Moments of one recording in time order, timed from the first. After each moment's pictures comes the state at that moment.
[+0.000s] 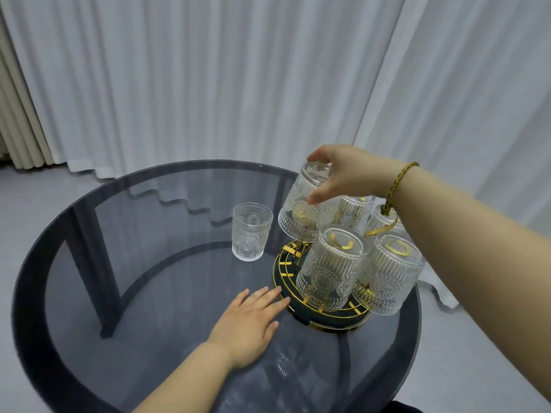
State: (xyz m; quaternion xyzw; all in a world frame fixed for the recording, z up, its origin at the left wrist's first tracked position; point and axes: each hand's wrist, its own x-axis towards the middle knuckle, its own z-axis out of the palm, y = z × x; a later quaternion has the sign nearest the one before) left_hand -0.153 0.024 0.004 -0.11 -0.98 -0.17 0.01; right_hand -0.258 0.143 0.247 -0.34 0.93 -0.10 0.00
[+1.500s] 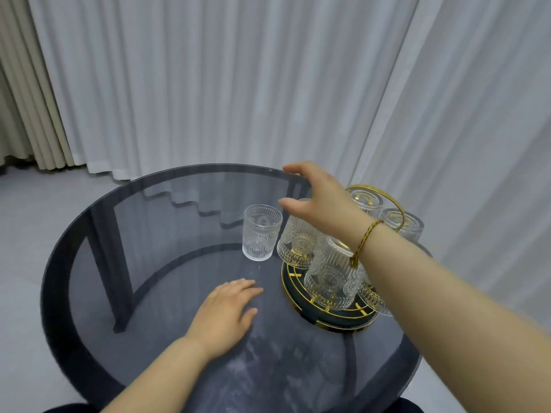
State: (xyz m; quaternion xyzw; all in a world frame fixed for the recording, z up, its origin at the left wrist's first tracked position) left_hand -0.129 -0.010 0.018 -0.02 -0.97 -0.23 0.10; right_hand -0.216 0.116 0.202 -0.38 0.87 -0.31 -0.10
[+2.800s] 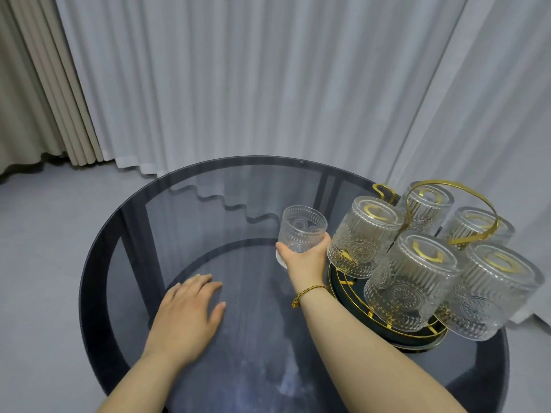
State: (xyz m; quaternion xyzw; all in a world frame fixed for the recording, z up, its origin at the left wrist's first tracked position) left_hand -0.103 -0.108 -0.001 0.16 -0.96 -0.16 0.13; right_hand -0.246 0.018 0.034 -0.03 0.74 -0.67 -0.04
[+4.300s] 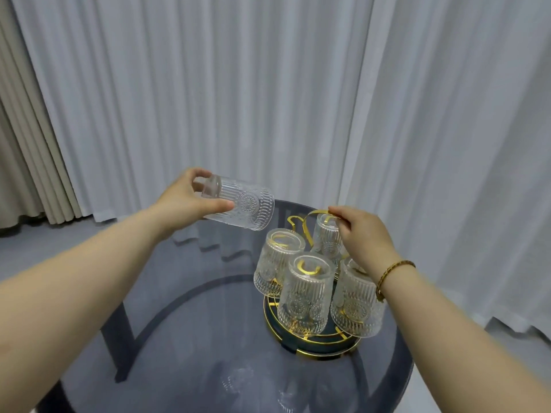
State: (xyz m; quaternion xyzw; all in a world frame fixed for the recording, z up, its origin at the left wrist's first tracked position) left_hand -0.194 -0.044 0.214 0.08 -0.83 -0.51 0.23; right_hand -0.247 0.216 0.195 -0.22 0.91 -0.33 -0.15
